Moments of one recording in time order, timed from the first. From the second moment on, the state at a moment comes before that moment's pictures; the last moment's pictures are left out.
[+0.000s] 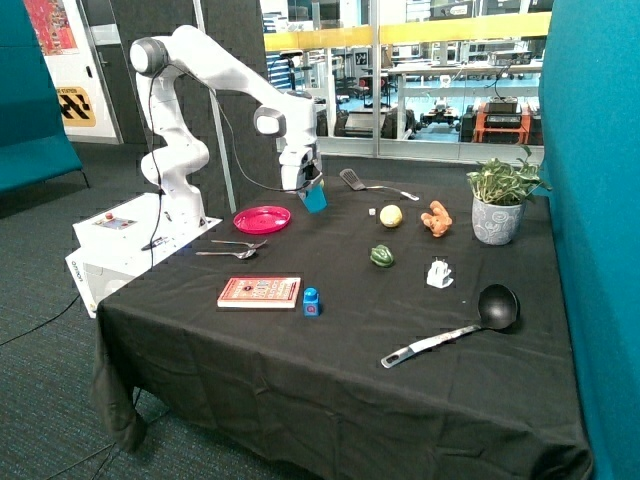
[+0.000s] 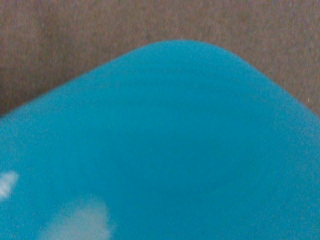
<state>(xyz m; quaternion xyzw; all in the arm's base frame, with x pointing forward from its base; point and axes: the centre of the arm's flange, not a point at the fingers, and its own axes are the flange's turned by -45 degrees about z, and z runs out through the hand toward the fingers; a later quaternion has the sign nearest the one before) 0.486 0.009 0.375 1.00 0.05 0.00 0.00</state>
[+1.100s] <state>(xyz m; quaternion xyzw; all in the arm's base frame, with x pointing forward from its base) 0.443 -0.021 0.354 1.00 0.02 0.00 0.00</state>
